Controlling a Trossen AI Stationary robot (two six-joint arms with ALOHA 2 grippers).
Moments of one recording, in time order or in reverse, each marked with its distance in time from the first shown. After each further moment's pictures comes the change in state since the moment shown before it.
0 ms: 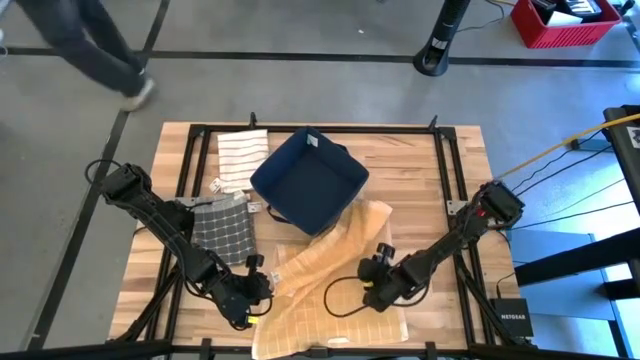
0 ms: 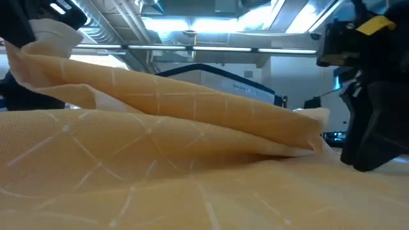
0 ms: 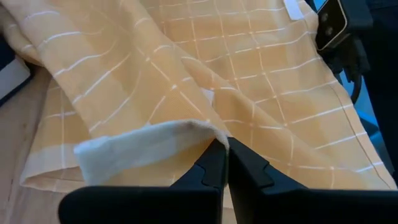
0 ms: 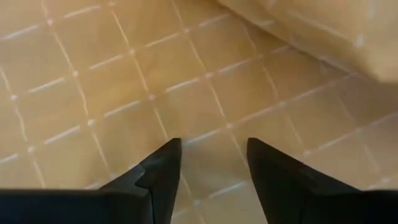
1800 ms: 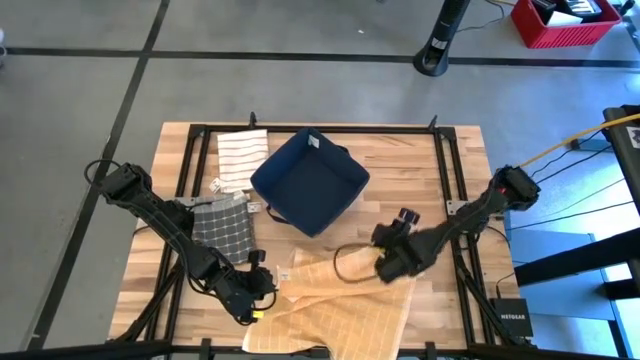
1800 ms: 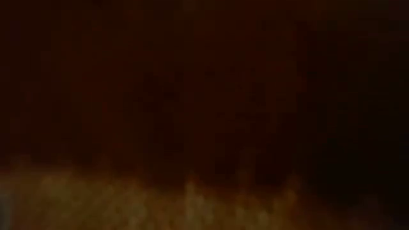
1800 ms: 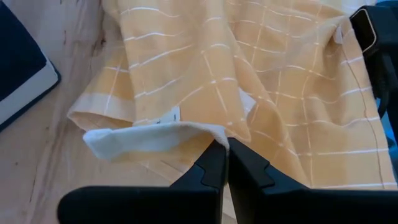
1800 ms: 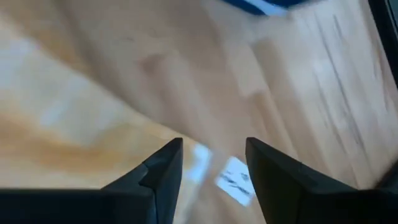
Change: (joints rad) left arm 0.030 -0.001 0.000 0.000 -0.027 -0.003; right arm -0.114 -0.218 0.093 -0.672 0.133 0.047
